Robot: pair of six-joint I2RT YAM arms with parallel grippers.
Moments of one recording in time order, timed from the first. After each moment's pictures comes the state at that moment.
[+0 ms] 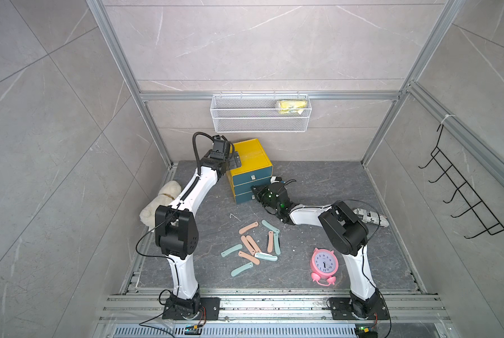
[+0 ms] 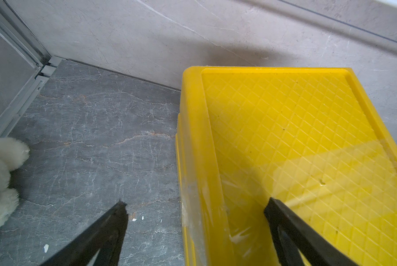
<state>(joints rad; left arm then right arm) -0.30 1.92 1.80 -0.57 -0.19 -0.41 0.67 2.16 1.31 0.61 -0.05 1.36</state>
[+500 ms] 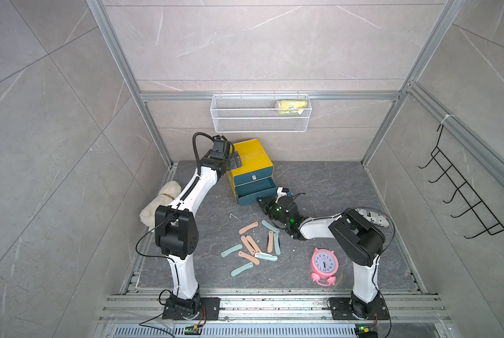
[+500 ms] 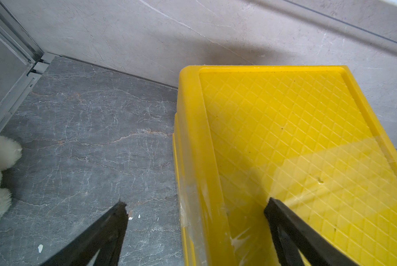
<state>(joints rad) -0.30 1.92 1.80 -0.57 -0.17 -0.42 0.72 1.96 0.95 0.78 -0.03 1.36</state>
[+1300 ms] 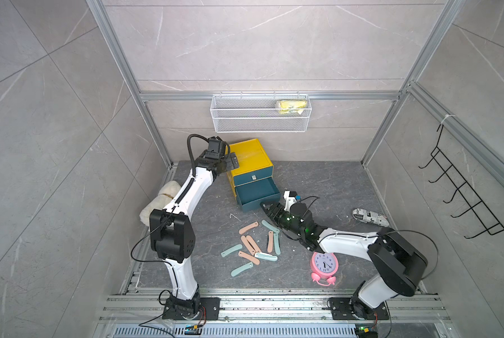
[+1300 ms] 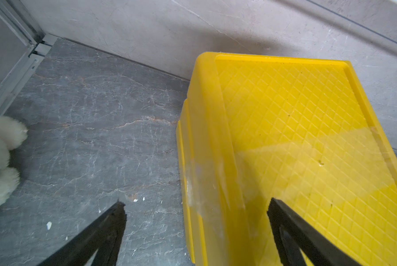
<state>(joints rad) -0.26 1.83 1.75 -0.64 -0.14 -0.45 0.78 1.56 0.75 0.55 -0.05 1.20</state>
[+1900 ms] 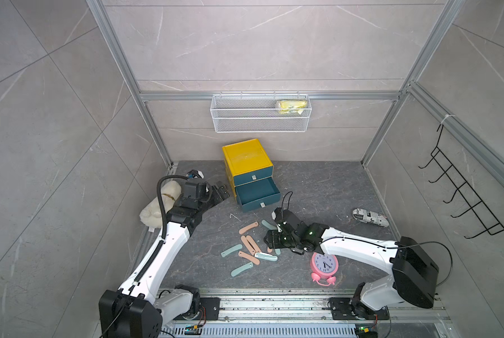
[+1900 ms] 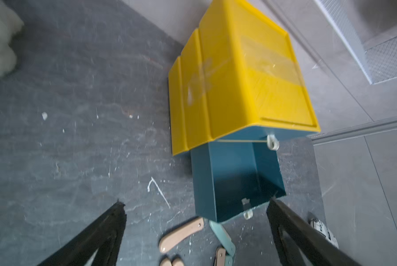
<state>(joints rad) -0.27 1.13 0.95 -0.43 0.05 -0.70 0.92 1.54 0.95 -0.36 -0.05 0.72</state>
